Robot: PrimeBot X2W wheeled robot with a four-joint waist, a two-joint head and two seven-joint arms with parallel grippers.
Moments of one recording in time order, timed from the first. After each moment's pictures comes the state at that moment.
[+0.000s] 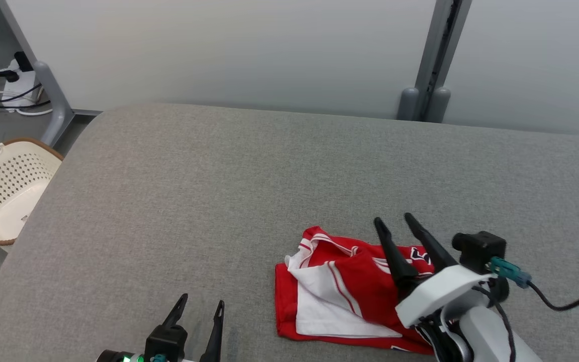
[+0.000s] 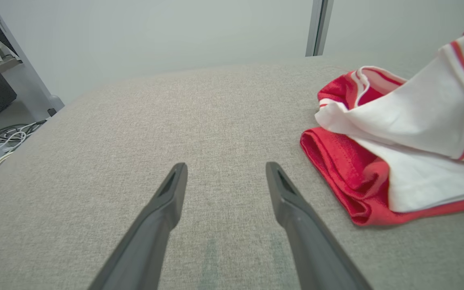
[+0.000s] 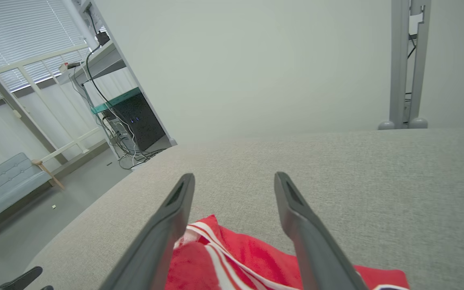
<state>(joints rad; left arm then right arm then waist) -0.01 0.05 -0.25 0.45 -0.07 0.05 -0.26 -0.37 -0.05 0.43 0.58 0.55 0.13 -0.26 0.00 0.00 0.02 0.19</state>
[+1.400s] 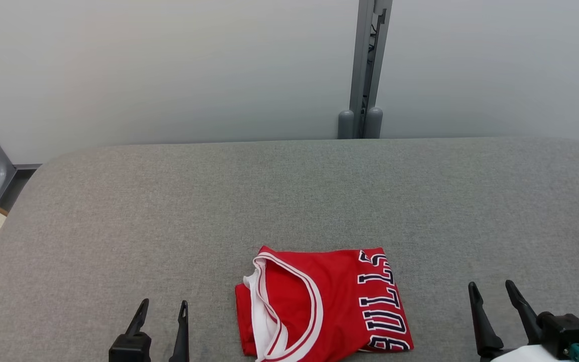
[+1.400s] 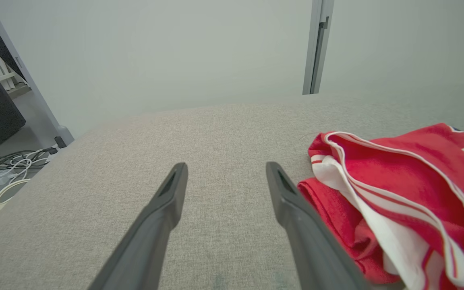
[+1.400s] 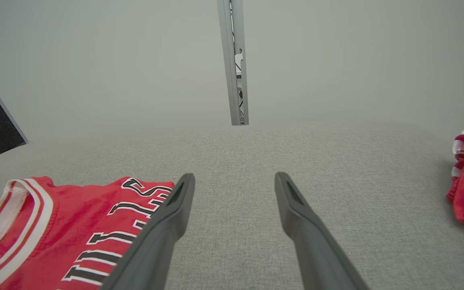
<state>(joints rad) 0.04 0.05 -0.12 0.38 -0.06 0.08 -0.26 0.01 -0.05 -0.01 0.36 0.17 0.13 -0.26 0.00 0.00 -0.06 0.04</state>
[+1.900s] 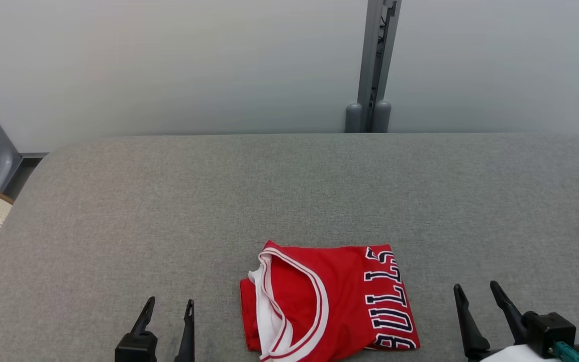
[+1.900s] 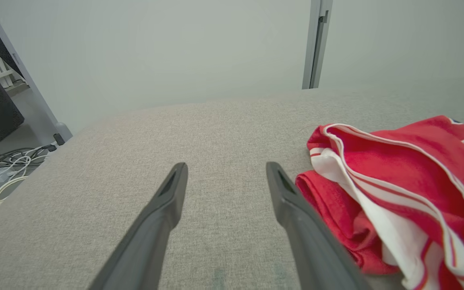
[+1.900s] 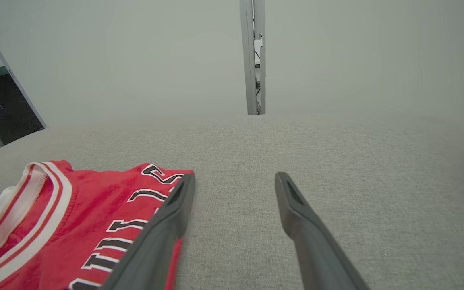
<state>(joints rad) 0.05 0.05 -0.14 0.37 -0.05 0.08 -0.26 0.01 -0.05 0.04 0.37 0.17 0.13 -0.26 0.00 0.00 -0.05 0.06</state>
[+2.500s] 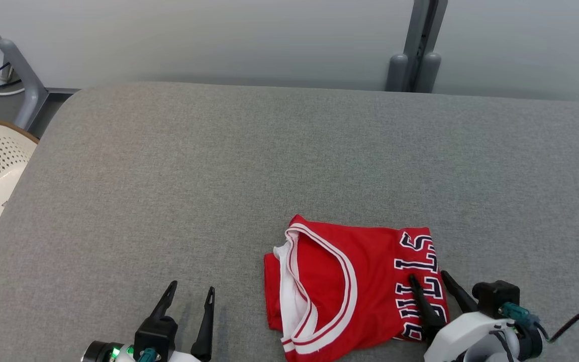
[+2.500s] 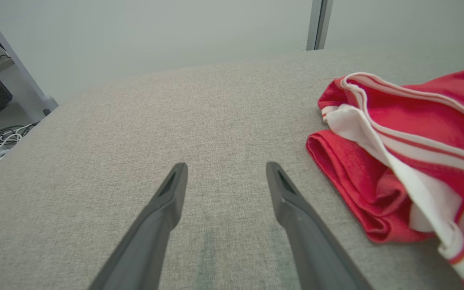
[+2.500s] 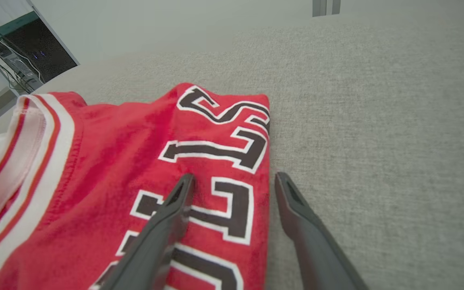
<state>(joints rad) -0.01 0.05 -0.20 0.39 -0.04 0.05 -0.26 -0.24 -0.05 0.26 0.71 0.35 0.13 -0.26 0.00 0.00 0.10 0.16</state>
